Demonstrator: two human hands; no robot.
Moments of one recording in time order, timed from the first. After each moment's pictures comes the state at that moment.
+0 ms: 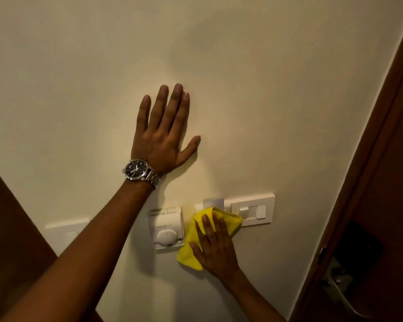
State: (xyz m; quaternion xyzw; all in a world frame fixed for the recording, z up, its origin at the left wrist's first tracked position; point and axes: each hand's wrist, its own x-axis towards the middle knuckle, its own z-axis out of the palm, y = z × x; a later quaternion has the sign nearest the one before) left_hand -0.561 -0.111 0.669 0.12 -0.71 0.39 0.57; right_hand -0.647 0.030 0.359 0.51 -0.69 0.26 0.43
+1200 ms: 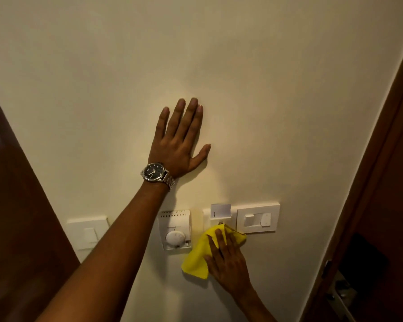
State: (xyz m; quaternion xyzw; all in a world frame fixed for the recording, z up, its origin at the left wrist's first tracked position) left_hand -0.558 -0.108 0.670 0.12 -0.73 0.38 0.56; right_hand -0.649 0.062 0.342 0.52 -0.72 0.23 0.39
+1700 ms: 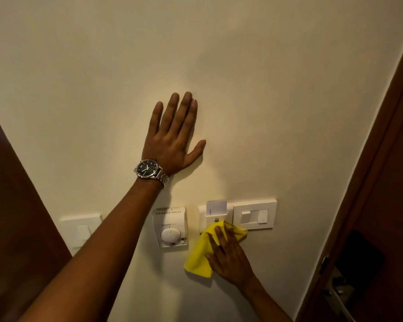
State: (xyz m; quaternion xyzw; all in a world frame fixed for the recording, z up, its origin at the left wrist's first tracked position) left_hand -0.557 -0.109 0.669 0.13 -0.72 0.38 0.56; right_hand -0.674 0.065 0.338 0.58 -0.67 0.22 0.41
